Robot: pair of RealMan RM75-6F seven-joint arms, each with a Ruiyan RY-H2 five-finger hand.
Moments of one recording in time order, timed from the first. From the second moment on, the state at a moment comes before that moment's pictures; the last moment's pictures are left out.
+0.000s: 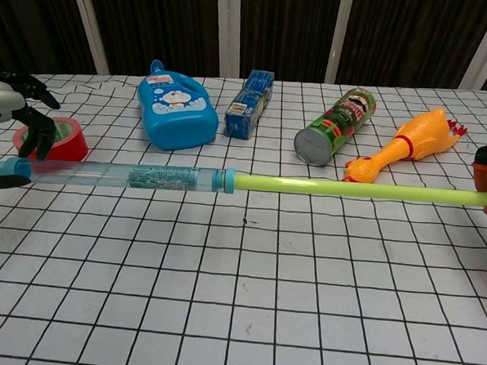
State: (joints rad) left arm -0.56 -1.22 0.01 -1.63 1.43 1.10 0.47; right arm 0.41 -1.33 0.08 -1.66 -1.23 1.23 -0.55
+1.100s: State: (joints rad) left arm -0.54 -1.20 0.00 -1.65 1.45 1.10 0.38; right arm 0.40 -1.28 0.05 -1.70 -1.25 1.22 -0.63
